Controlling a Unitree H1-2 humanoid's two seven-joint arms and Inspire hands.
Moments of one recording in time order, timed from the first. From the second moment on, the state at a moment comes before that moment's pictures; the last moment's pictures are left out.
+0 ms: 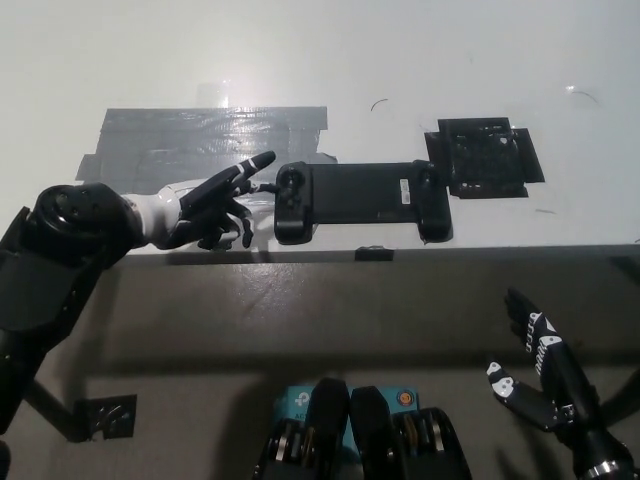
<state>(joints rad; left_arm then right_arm) -0.86 0.45 -0.38 0.49 -0.12 0.45 -0.65 -0.03 -0.13 0.04 0.00 -0.01 -0.03 0.12</state>
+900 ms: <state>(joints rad) -0.86 0.43 -0.37 0.51 -0.06 0.41 -0.67 -0.03 -0.13 0.04 0.00 -0.01 -0.03 0.12</state>
